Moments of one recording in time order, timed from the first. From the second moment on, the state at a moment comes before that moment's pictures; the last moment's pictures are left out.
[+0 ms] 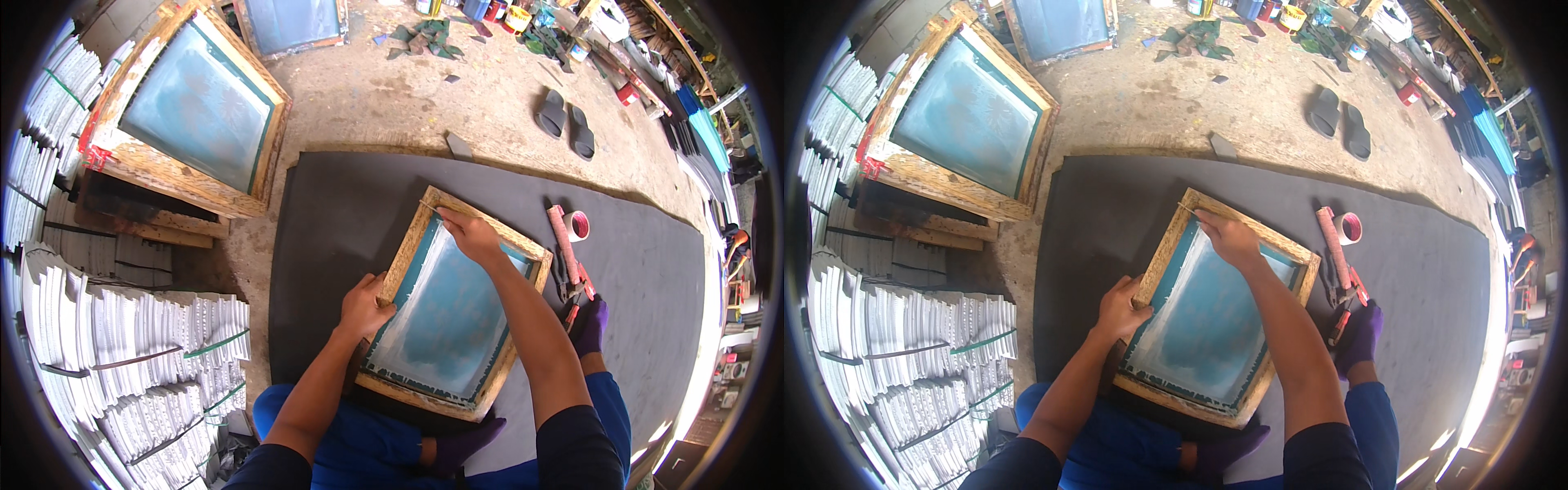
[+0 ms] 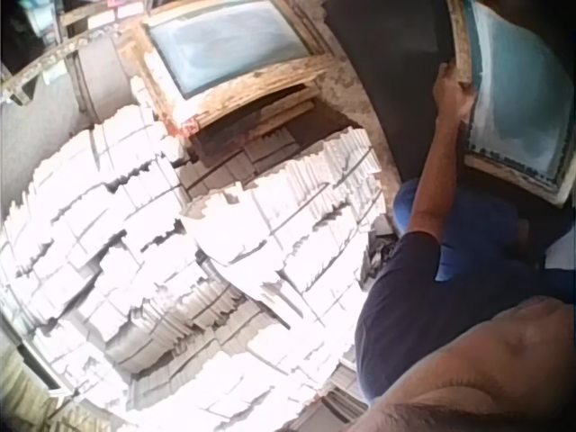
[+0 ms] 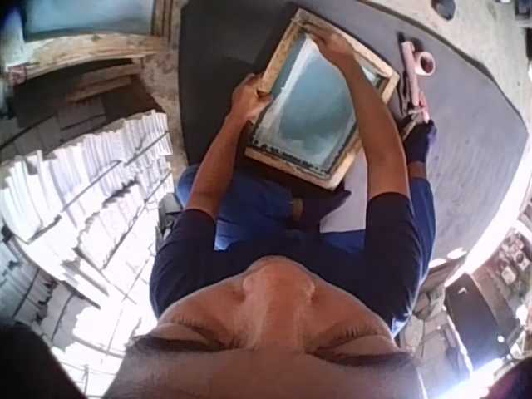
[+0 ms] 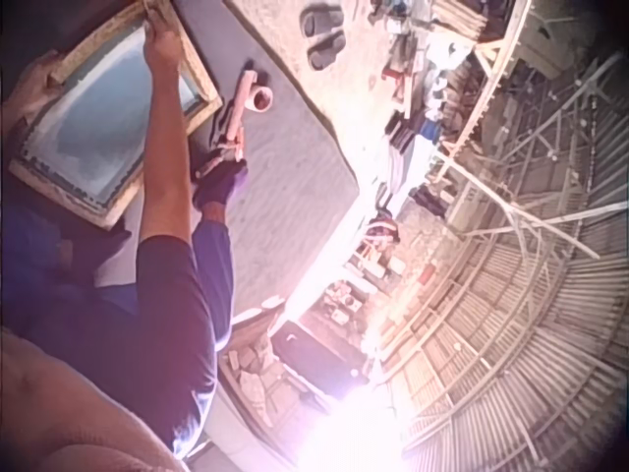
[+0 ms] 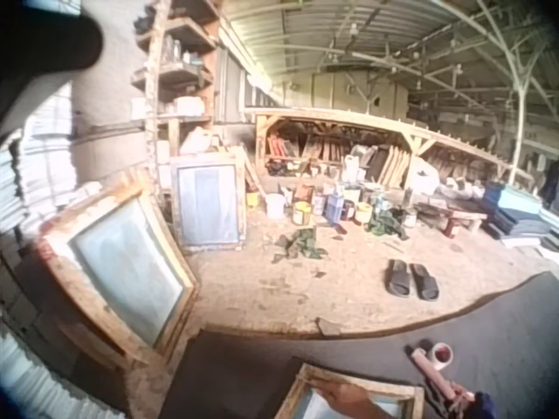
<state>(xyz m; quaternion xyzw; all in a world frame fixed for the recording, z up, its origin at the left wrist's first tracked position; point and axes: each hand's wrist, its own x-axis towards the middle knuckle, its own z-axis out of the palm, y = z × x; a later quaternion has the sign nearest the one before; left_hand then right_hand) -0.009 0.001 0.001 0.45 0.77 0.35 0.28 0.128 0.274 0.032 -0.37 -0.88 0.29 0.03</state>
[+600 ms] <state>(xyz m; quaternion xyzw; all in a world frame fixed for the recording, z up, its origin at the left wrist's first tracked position) -0.004 -0.002 0.002 0.44 0.80 0.30 0.28 0.183 0.243 0.042 -0.48 -0.83 0.27 0.01</state>
